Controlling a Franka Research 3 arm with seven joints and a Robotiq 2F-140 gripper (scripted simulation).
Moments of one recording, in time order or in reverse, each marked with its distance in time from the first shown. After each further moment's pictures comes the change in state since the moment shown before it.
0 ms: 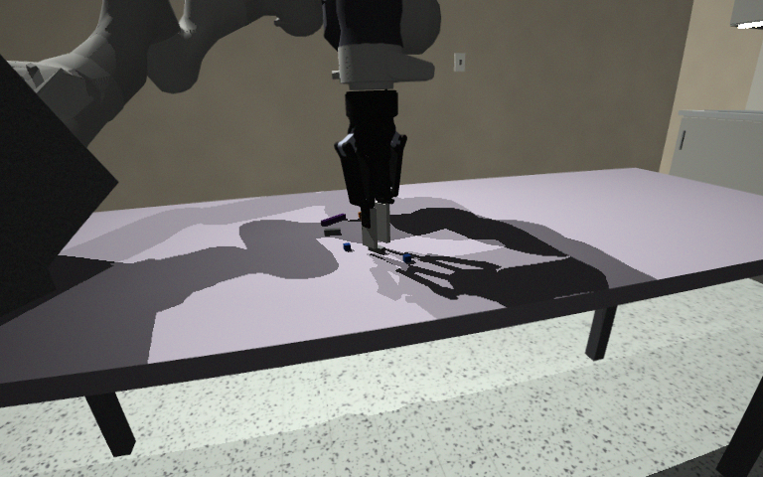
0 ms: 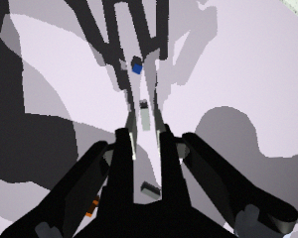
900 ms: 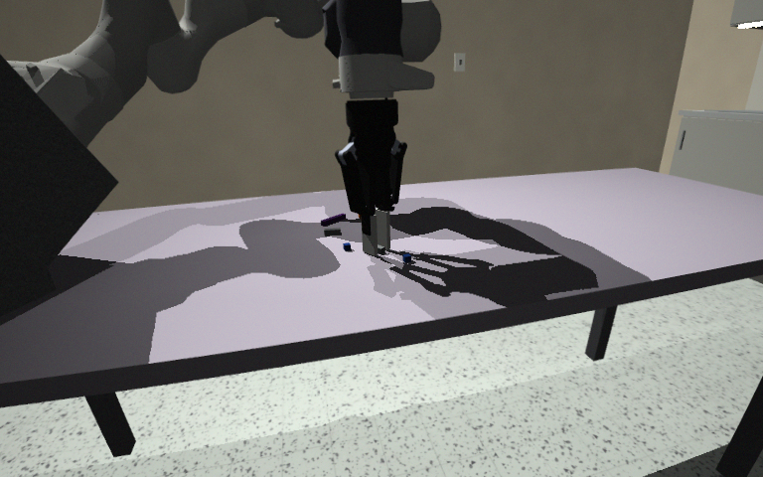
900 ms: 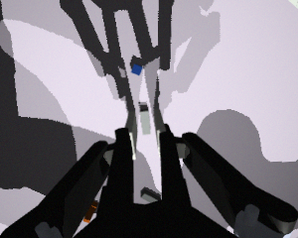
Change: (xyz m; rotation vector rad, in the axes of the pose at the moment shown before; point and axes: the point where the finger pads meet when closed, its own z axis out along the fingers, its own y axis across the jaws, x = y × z) arm 0.000 0.000 0.012 0.000 0.000 0.000
